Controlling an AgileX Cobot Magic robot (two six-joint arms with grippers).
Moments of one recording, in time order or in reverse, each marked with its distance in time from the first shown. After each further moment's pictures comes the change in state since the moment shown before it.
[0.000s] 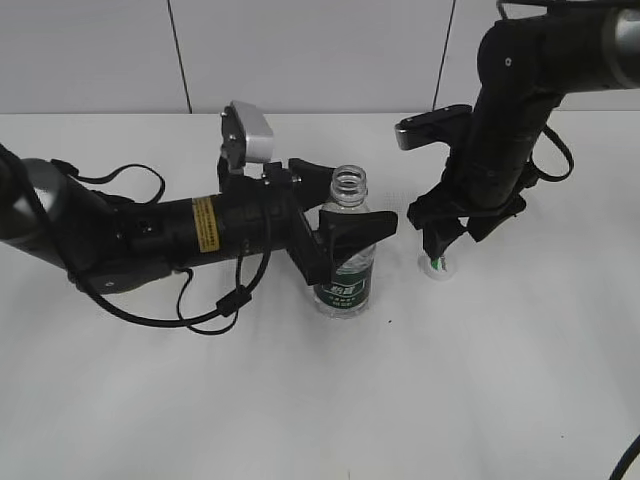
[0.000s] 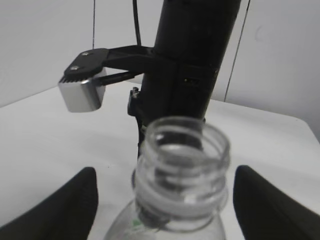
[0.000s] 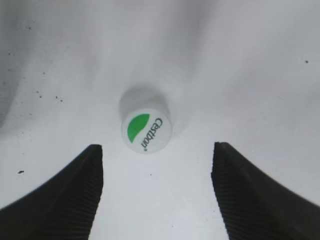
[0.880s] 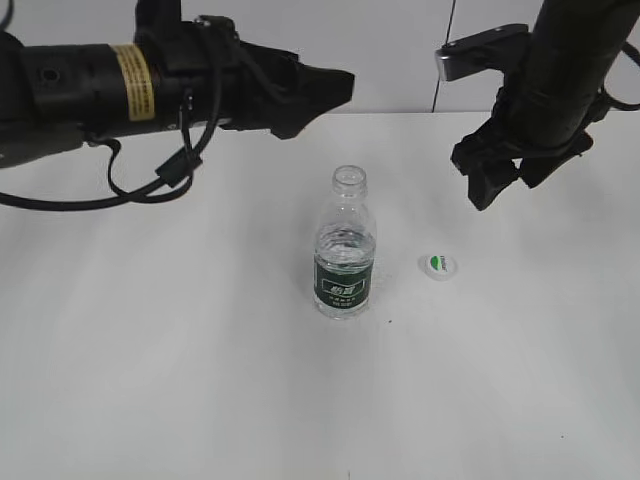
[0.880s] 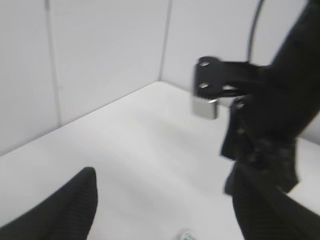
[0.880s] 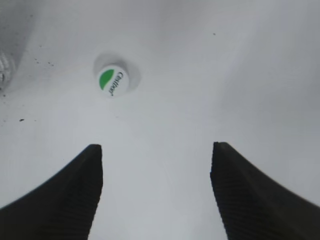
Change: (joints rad) left arm 0.001 -0.465 0.001 0.065 0.538 -0.400; right arm 0.000 -0.222 0.000 -0.082 0.147 0.052
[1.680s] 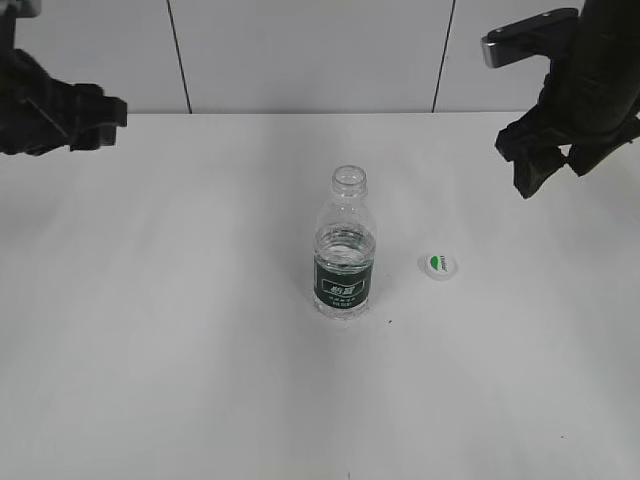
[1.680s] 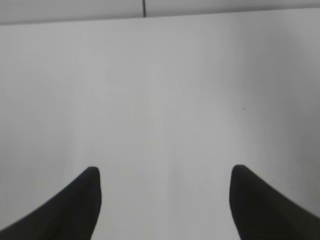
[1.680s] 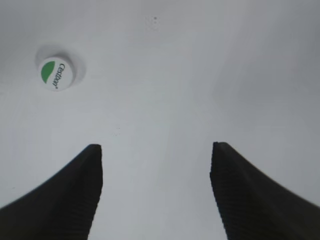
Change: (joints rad) left arm 0.176 -0.165 0.000 -0.402 0.992 0.162; right arm -0.064 -0.037 0.000 -0.093 0.044 0.035
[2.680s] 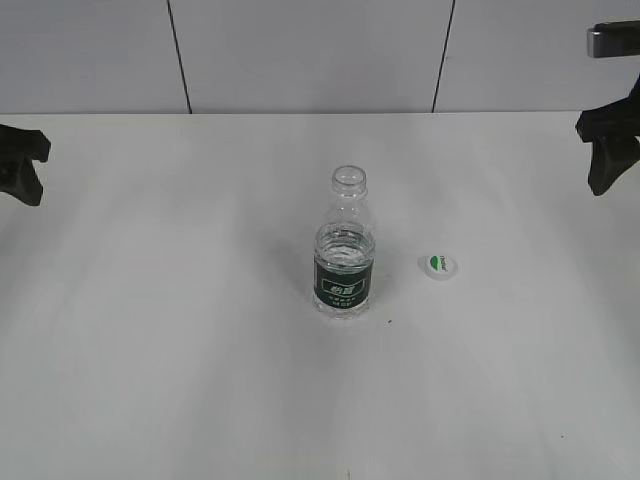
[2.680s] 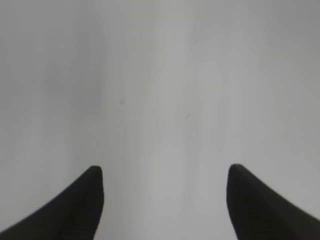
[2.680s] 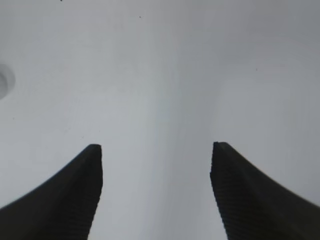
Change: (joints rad) left arm 0.272 0.071 -0.094 -0.541 0.415 0.610; right arm -0.247 0.000 0.000 0.094 0.033 0.030
